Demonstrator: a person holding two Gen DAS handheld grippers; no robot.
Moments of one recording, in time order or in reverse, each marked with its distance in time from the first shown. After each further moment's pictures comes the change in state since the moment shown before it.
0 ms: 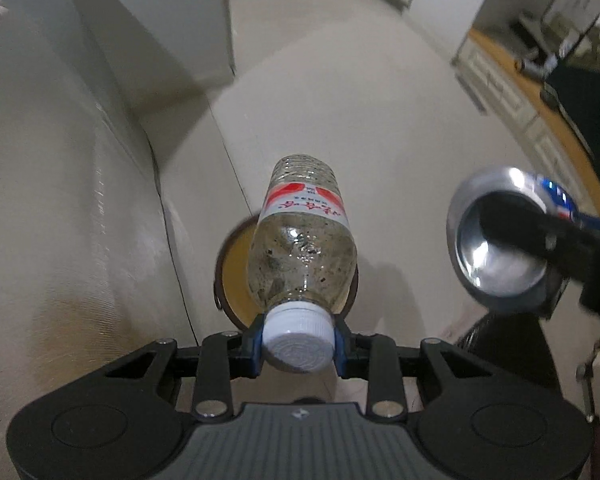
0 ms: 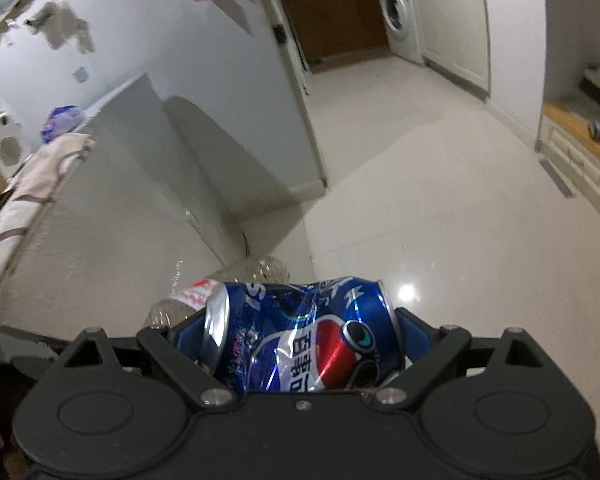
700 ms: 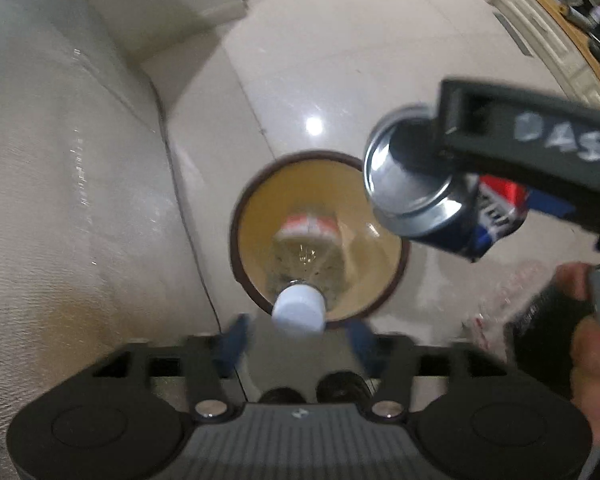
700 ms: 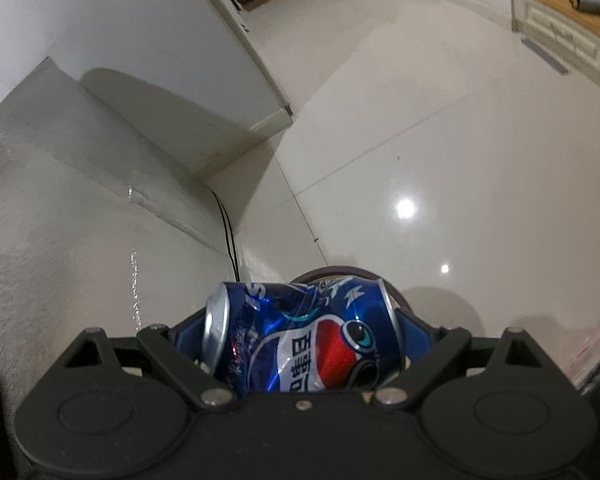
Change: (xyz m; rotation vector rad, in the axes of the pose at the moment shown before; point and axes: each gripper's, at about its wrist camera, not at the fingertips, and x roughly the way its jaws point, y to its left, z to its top) left arm 0.101 0.007 0.027 -0.004 0.157 0.106; right arm 0.167 -0.013 -0.014 0.265 0.188 -0.015
